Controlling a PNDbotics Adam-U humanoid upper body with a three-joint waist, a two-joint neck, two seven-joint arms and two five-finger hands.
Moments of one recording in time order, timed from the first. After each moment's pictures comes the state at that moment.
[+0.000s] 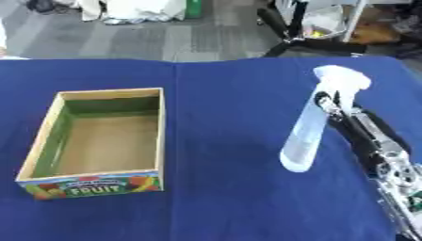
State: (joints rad) left arm -0.17 0.45 0.33 -1.85 0.39 -0.07 0.17; right arm -0.22 -0.52 0.17 -1.91 -0.18 0.44 -0.10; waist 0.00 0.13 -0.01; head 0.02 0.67
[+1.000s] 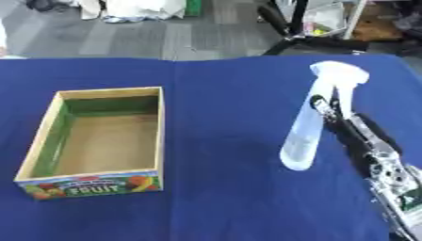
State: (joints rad) left arm -0.17 0.45 0.33 -1.85 0.39 -0.07 0.16; right arm -0.24 -0.50 0.19 -1.87 -0.19 0.44 -0.11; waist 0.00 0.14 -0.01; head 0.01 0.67
